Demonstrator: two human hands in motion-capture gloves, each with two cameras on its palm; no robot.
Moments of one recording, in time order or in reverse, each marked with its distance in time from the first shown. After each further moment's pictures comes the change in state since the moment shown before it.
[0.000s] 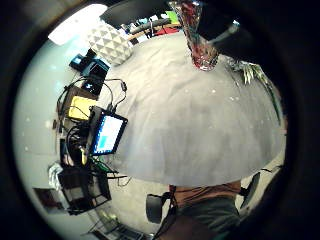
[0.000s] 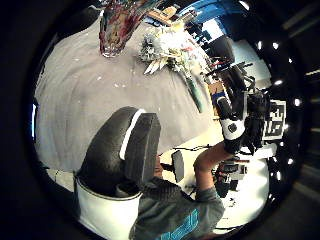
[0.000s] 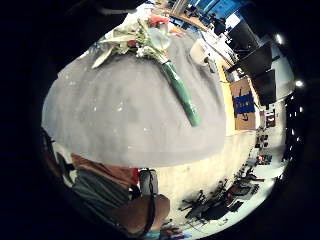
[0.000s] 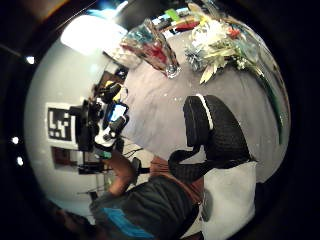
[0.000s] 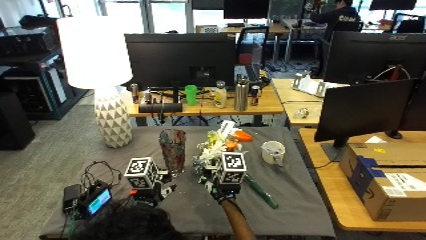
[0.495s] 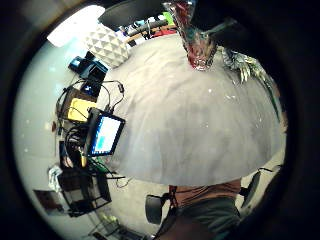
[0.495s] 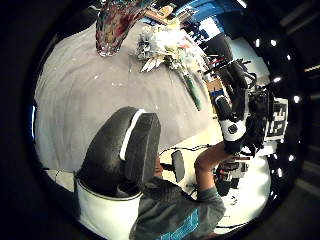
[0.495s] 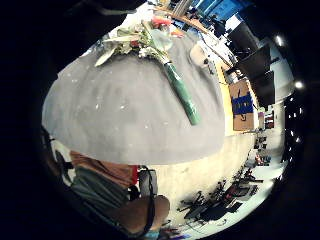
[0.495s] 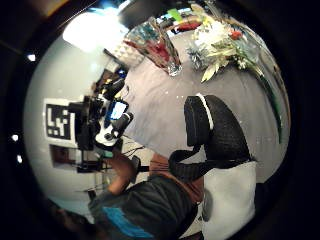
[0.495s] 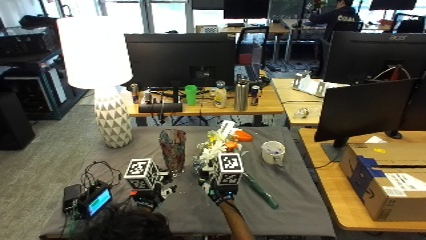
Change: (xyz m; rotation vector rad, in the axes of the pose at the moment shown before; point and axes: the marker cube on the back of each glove) left arm 0.027 0.061 0.053 -0.083 -0.224 0.012; right arm -0.042 0.028 -0.003 -0.052 0.084 0.005
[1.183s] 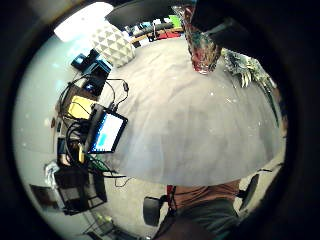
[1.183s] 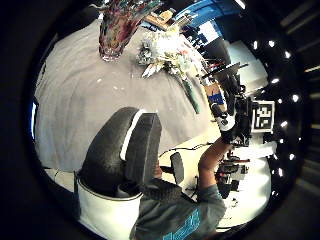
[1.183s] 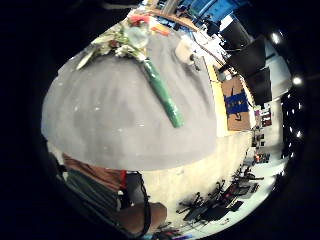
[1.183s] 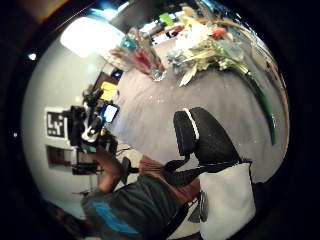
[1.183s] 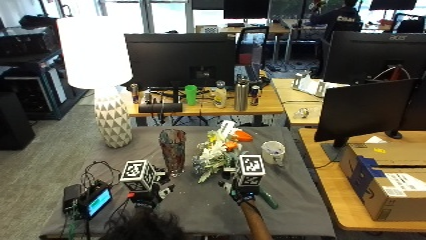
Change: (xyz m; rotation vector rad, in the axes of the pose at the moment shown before) left arm -0.006 0.005 -0.008 0.055 0.014 -0.022; right arm 0.074 -0.013 0.013 0.070 0.035 0.007
